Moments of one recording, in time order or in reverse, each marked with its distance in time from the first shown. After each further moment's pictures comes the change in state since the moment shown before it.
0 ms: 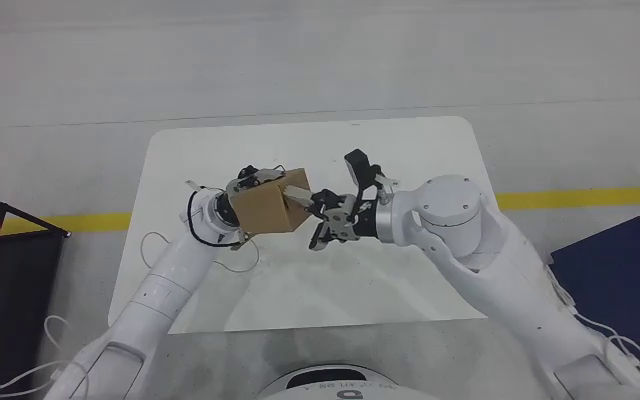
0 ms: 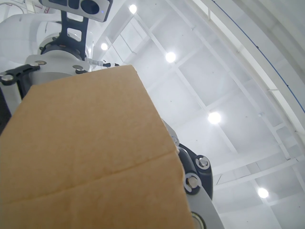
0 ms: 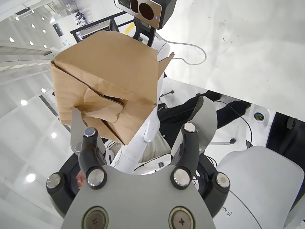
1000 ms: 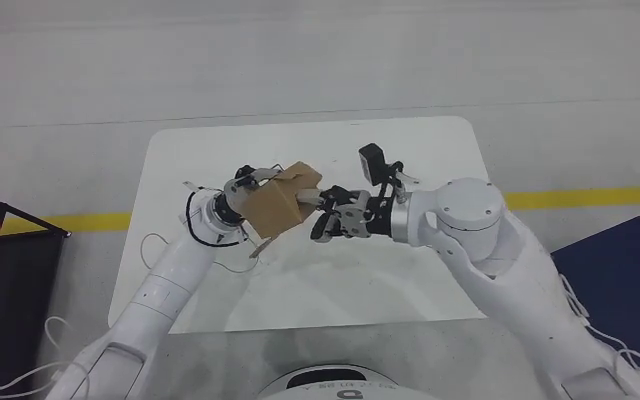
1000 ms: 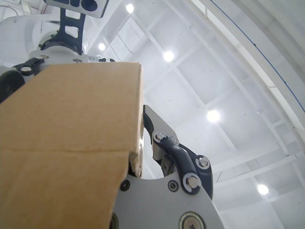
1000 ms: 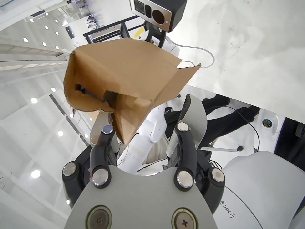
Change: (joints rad) left arm 0.008 -0.002 -0.017 0.009 -0.007 -0.007 -0.007; right arm -0.089 0.023 0.122 -0.082 0.014 -0.048 -0.012
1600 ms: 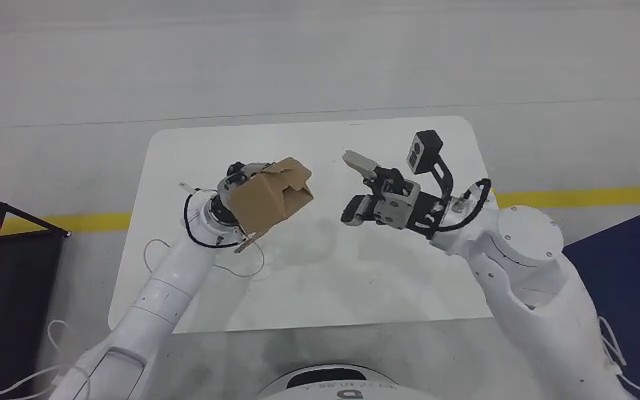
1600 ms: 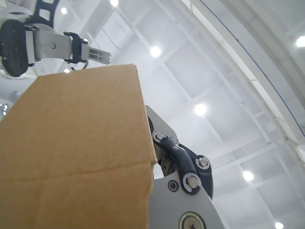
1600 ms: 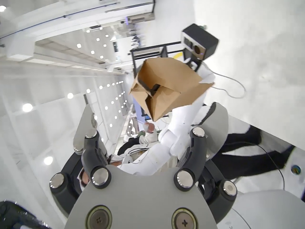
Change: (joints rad) left arm 0.024 -0.002 0.000 -0.026 -0.118 0.015 0.015; right arm -0.242 0.029 0.222 -0.118 -0.006 -0.368 -0.015
